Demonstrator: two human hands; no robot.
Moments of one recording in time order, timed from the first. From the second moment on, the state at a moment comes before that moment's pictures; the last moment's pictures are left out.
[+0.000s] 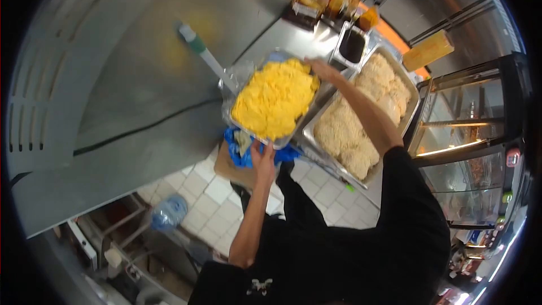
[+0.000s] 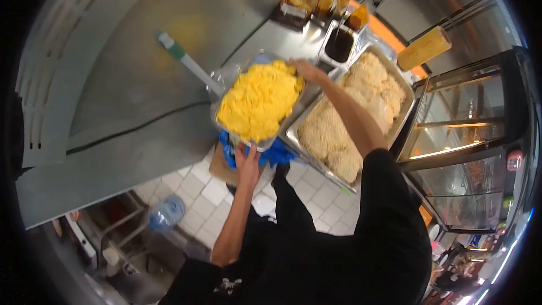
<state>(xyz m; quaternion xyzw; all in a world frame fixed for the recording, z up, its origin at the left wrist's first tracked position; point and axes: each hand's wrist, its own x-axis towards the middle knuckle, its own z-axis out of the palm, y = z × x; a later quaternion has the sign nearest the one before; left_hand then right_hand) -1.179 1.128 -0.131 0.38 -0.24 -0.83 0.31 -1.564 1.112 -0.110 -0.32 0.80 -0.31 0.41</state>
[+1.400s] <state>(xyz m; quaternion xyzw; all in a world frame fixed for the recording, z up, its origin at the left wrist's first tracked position) -0.554 1.049 -0.310 0.43 -0.69 -0.50 -0.29 -0.893 1.180 -0.310 -0.49 0.78 -0.09 0.39</state>
